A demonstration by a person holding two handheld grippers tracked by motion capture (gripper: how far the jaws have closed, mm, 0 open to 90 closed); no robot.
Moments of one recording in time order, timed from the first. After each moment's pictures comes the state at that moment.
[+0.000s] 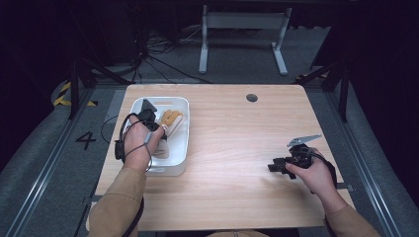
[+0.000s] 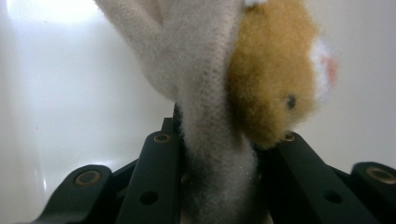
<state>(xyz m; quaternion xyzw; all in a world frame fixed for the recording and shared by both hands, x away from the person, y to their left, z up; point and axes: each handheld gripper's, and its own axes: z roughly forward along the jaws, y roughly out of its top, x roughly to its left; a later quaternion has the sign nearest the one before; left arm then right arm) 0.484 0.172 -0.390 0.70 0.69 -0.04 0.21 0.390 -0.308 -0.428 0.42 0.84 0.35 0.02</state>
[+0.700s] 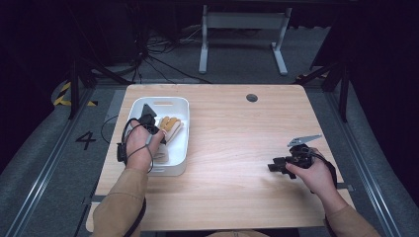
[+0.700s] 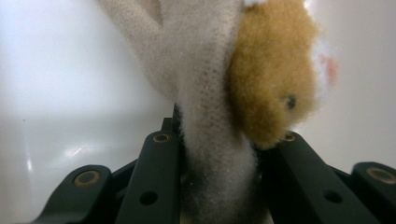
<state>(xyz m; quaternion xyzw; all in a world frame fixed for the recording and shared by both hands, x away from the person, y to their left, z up) 0.490 0.175 -0.415 0.68 0.71 -0.07 0.17 0.389 -0.308 -0.427 0.42 0.84 0.35 0.03</state>
